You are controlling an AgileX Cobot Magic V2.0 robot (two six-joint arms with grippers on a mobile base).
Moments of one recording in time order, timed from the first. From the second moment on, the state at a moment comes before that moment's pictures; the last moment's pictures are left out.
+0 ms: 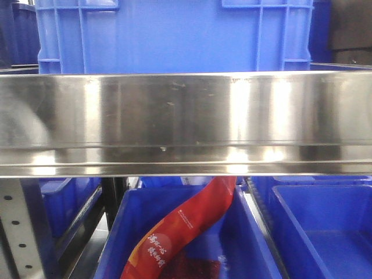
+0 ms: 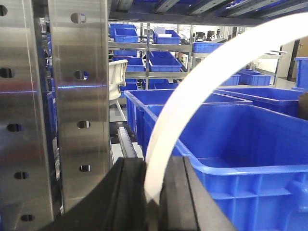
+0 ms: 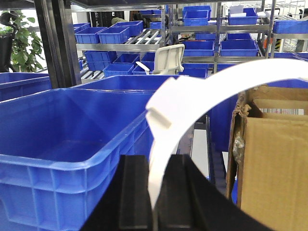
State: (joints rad) left arm -0.20 0.61 -0.67 -0.01 0.06 0.00; right arm 0.28 0.59 -0.70 -0.25 0.20 0.31
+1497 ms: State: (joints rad) left arm -0.20 0.61 -0.67 -0.01 0.06 0.00; right arm 0.28 0.59 -0.70 -0.25 0.19 0.31
